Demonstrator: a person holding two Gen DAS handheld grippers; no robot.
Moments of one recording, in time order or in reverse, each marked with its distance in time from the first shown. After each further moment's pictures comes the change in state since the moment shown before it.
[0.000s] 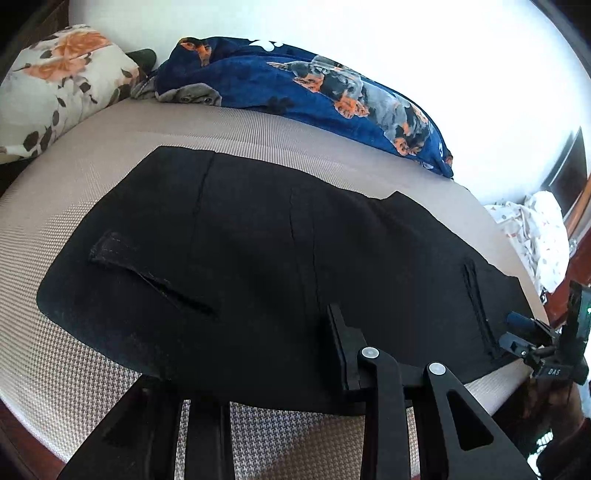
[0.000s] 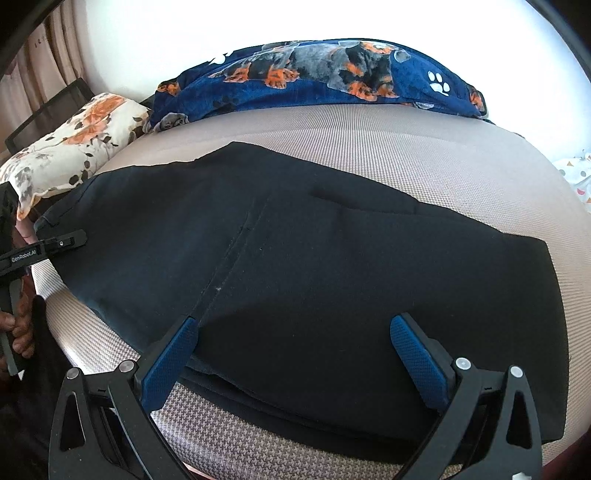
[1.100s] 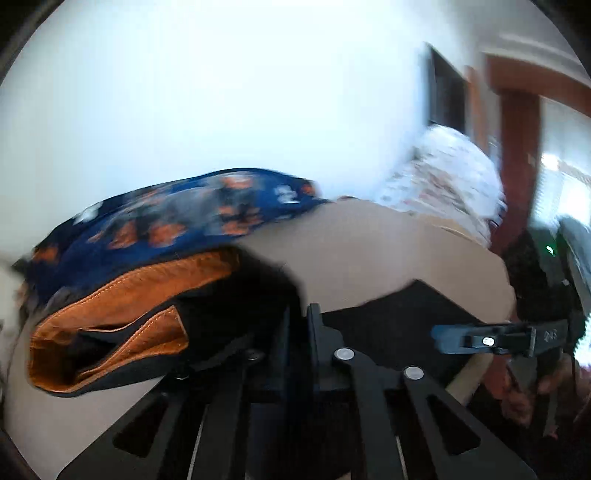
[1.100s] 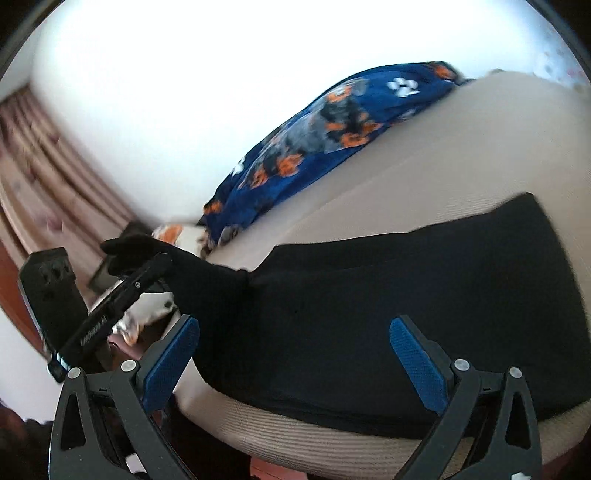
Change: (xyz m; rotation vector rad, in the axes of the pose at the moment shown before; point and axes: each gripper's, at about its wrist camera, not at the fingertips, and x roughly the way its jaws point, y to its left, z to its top) left arm -0.021 -0.249 0.033 0.614 -0.227 -0.209; right arm -0.062 -0.083 -0.007 0.425 -0.263 0.414
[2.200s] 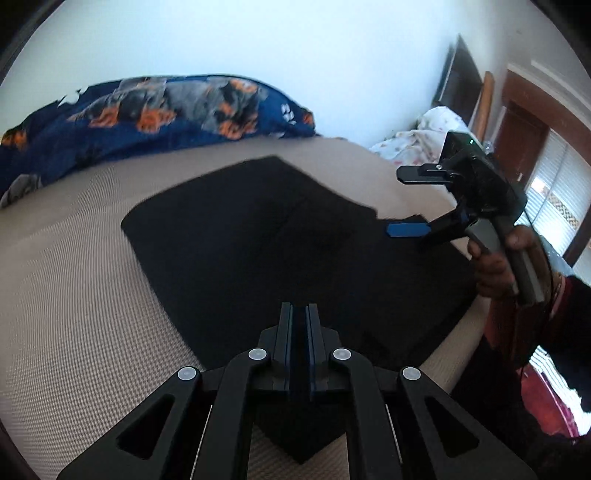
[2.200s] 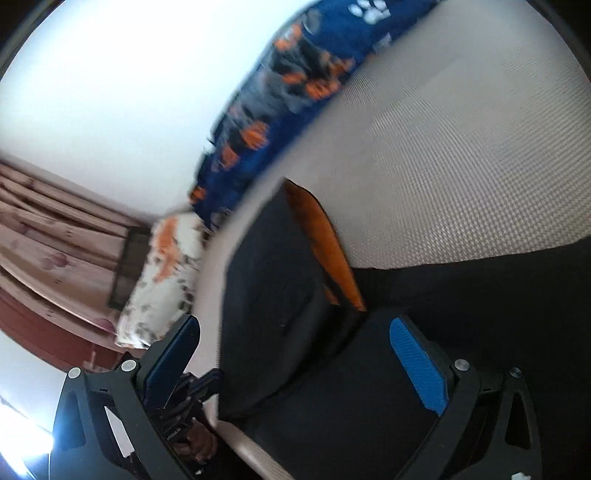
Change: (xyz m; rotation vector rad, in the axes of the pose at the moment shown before) left arm 0.037 0.061 -0.090 -0.226 0.206 -0.132; right arm 0.086 -0.060 0.077 0.199 0.303 0.081
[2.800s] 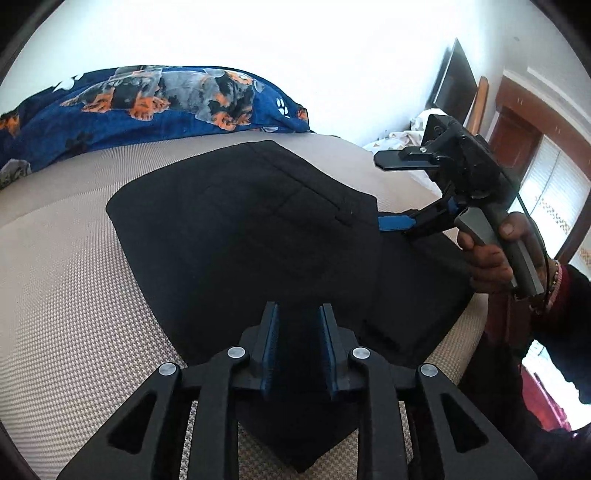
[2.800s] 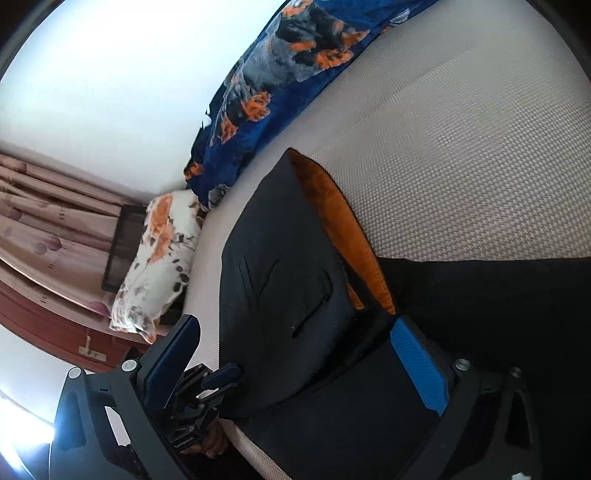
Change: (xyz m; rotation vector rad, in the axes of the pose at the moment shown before) left arm 0.012 0.006 -0.011 -0.023 -0.017 -0.060; right arm 0.032 0.013 0.000 -0.023 0.076 0.009
